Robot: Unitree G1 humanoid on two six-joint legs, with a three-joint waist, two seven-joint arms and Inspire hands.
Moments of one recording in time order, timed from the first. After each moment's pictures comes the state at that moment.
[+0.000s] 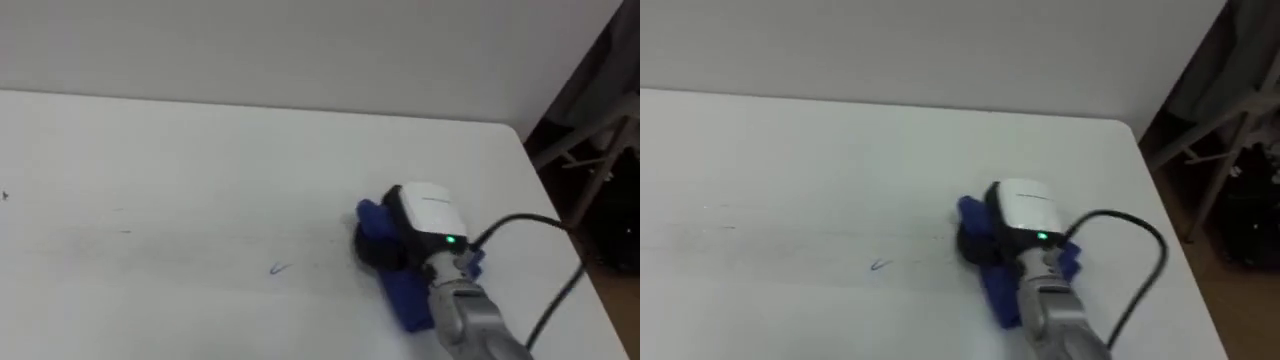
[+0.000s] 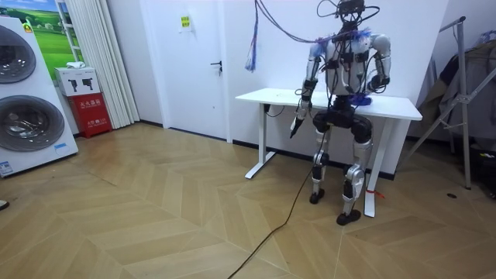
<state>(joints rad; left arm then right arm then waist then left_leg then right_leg) 0.20 0.19 0.02 0.93 -0.07 0.02 0.23 -0.10 -0.12 0.53 0.34 -0.97 0.08 -0.18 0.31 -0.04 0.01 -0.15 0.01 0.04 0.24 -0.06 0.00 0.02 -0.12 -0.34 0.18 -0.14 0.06</state>
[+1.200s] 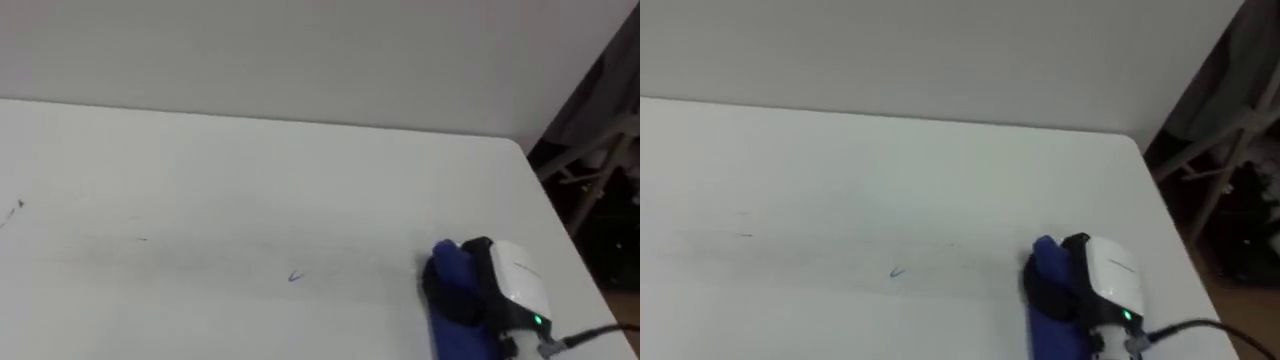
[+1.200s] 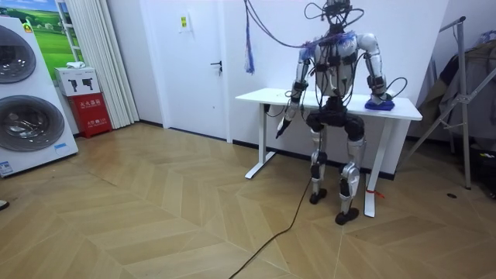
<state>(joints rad) 0.32 0.21 0.17 0.93 -0.02 0.03 0.31 0.24 -0.30 0.12 0.57 -0.73 -0.15 -0.62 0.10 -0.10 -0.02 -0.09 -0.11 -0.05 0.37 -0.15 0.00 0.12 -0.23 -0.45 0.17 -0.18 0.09</state>
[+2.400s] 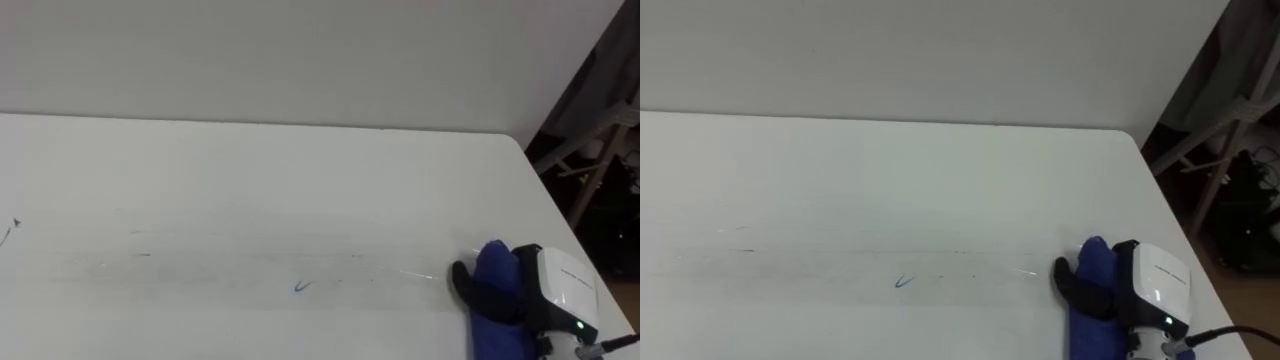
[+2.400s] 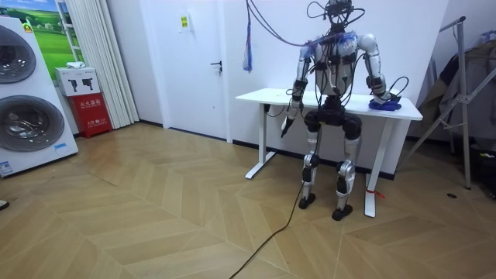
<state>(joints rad) 0.33 0.18 0.11 0.89 -0.09 -0.01 0.24 0.21 -0.30 0.02 0.49 -0.79 -0.06 -0.54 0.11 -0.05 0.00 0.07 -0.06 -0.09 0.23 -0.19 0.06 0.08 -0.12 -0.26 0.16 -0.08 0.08</state>
